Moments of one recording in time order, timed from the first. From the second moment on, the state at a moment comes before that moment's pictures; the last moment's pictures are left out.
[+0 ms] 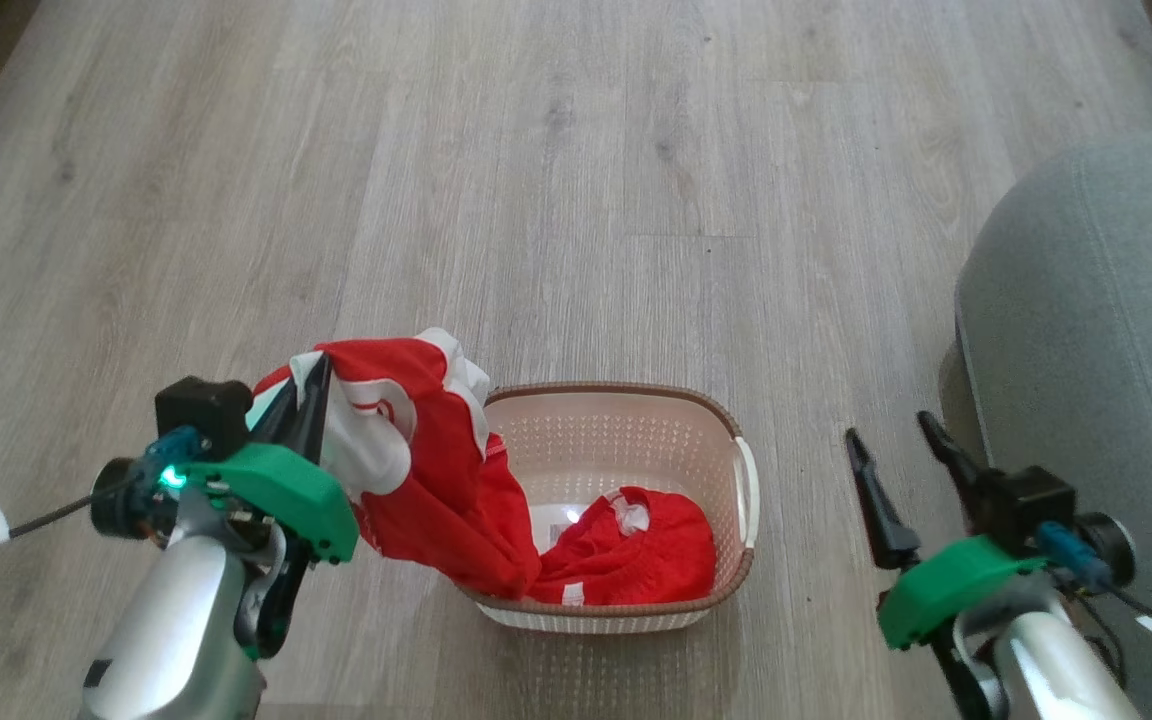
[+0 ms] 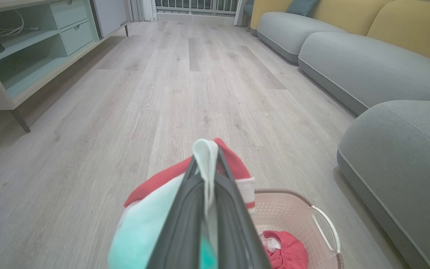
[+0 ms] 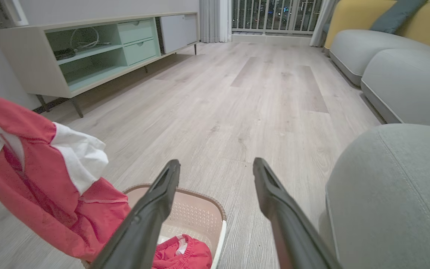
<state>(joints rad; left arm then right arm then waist) -0.34 0.20 -0.29 0.46 -0.40 -0.01 -0.16 -0.13 -0.12 0.11 0.40 0.15 0.13 -0.26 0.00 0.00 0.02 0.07</state>
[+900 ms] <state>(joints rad) -0.45 0.09 -0.58 0.27 -0.40 -0.10 -0.01 -0.59 -0.23 0.90 0.55 0.36 0.13 -0.26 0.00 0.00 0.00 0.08</state>
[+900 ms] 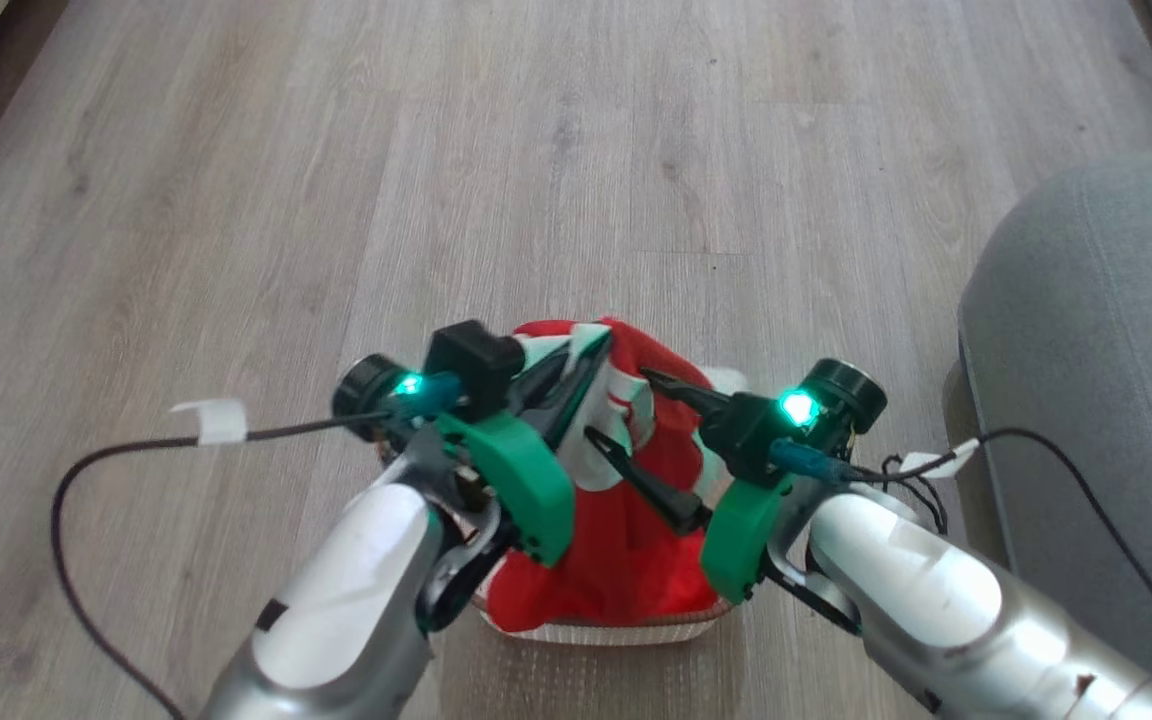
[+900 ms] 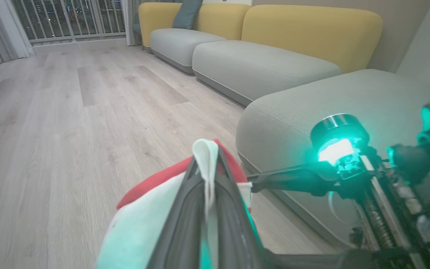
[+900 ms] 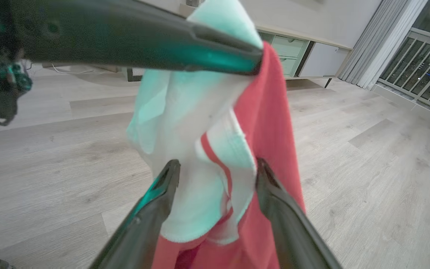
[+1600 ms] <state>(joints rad) -0.44 0.08 -0.69 0.08 -0.55 -0.12 0.11 -0.62 -0.24 0.90 0.58 0.31 0.13 -0.26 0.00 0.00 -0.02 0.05</state>
